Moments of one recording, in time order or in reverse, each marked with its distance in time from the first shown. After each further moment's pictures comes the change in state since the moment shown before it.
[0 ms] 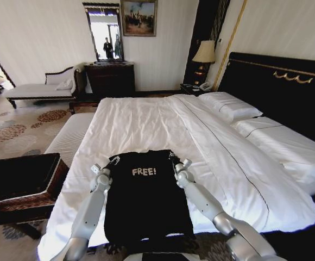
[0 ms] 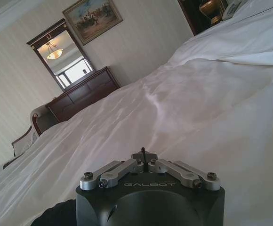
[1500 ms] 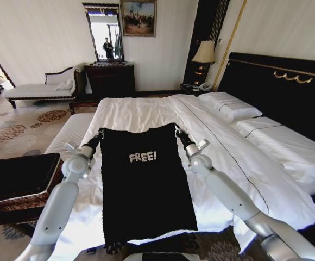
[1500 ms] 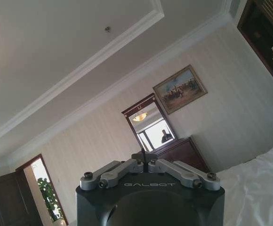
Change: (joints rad) left arm -0.023 0.327 -0.009 -0.554 -0.341 0.036 -0.071; right arm 0.079 -0.314 -0.031 0.560 0.176 0.018 -0.016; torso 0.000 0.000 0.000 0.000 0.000
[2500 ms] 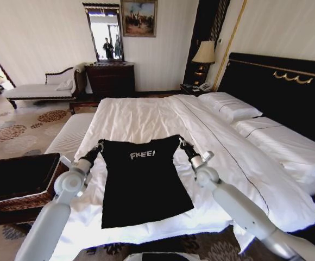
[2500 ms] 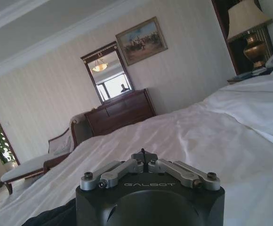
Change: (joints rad) left arm 0.453 0.011 -0.065 -0.237 0.090 0.034 -0.082; right arm -0.356 -0.118 0.006 0.118 -0.143 0.009 0.145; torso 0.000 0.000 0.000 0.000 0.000
